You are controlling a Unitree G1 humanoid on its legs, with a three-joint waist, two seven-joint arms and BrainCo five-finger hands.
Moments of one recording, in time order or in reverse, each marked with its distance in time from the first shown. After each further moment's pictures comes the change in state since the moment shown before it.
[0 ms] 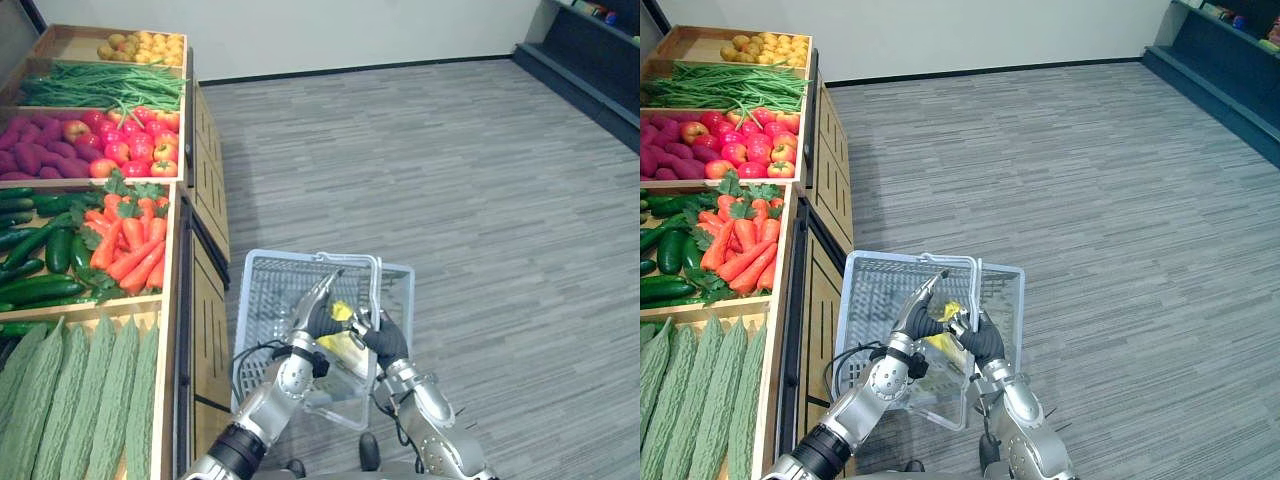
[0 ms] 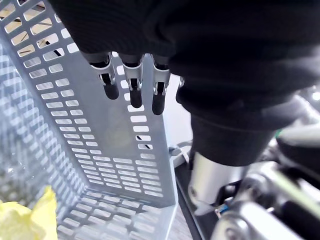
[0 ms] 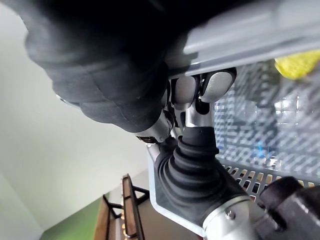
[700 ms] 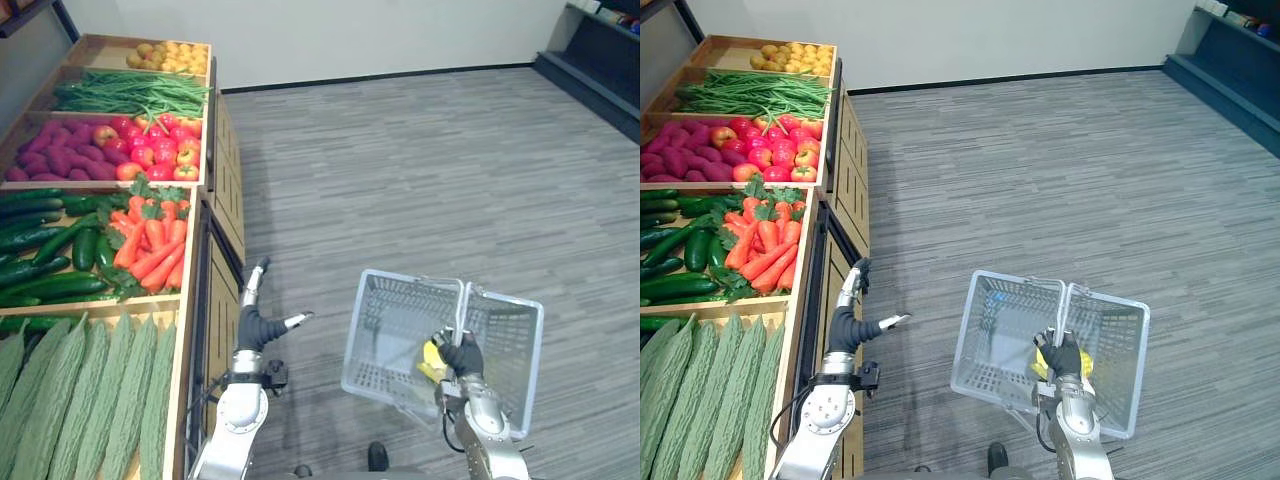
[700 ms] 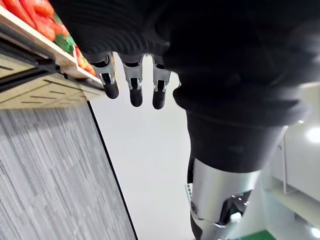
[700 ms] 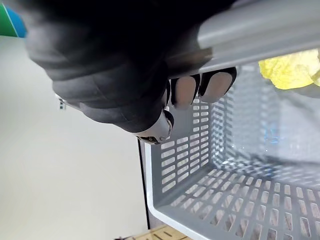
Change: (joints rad) left arm 0.323 -0.054 0.317 -0.330 -0.206 -0.072 0.000; right arm 0.051 0.039 -0.397 0.217 -0.318 0.004 -0.127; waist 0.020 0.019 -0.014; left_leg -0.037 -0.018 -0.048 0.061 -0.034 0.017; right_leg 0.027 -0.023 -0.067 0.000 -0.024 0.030
